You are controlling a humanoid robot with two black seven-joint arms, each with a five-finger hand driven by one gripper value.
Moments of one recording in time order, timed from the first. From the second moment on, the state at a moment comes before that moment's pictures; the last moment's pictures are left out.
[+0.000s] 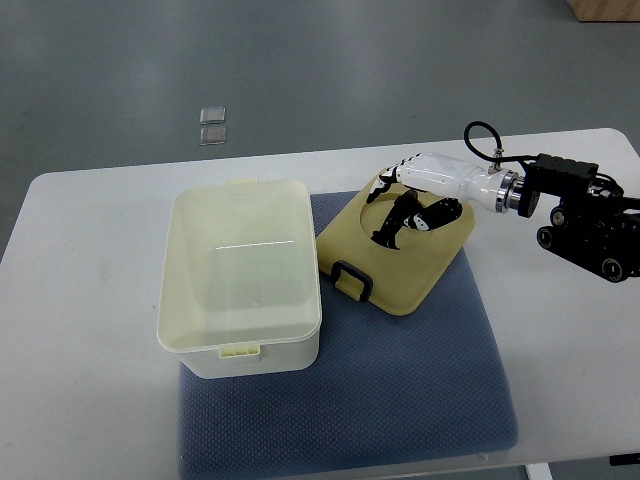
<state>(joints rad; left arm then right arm) 0.00 0.00 -0.07 -0.14 -0.06 -0.05 0.12 0.99 -0.41 0.13 0.80 -1.45 -0.14 0.61</state>
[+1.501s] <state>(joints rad) 0.00 0.00 -0.07 -0.14 -0.06 -0.05 0.12 0.88 -0.32 0.39 0.73 -0.05 0.11 0.52</state>
